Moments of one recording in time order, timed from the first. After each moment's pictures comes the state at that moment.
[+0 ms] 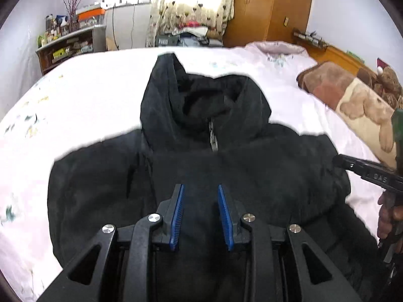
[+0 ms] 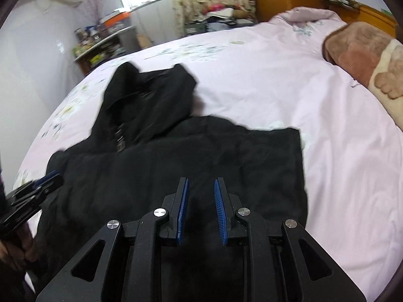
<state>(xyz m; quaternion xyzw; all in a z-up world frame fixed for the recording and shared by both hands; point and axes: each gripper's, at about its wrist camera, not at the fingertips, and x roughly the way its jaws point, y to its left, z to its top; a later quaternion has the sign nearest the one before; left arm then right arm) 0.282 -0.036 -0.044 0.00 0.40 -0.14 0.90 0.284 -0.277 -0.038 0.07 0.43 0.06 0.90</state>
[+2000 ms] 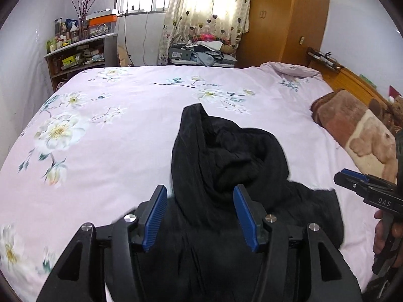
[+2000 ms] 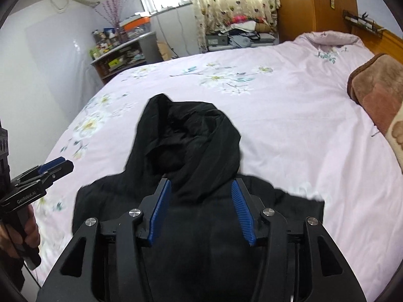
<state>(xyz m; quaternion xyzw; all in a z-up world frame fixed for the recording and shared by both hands) 0.388 0.001 0.052 -0.02 0.38 -0.11 0.92 0.369 -0.221 0.037 0.07 0.42 0.09 0.90</state>
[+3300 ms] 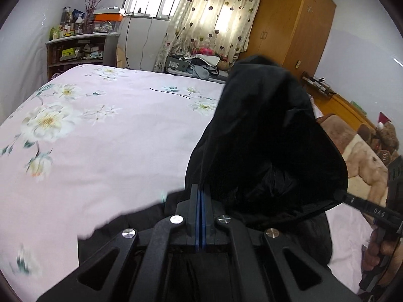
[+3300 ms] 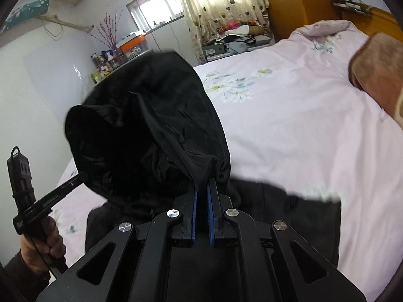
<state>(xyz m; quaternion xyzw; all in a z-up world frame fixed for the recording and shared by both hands) 0.359 0.041 0.043 -0.10 0.34 -0.14 0.92 0.330 -0.225 0.040 0.14 0.38 0.09 0.91</state>
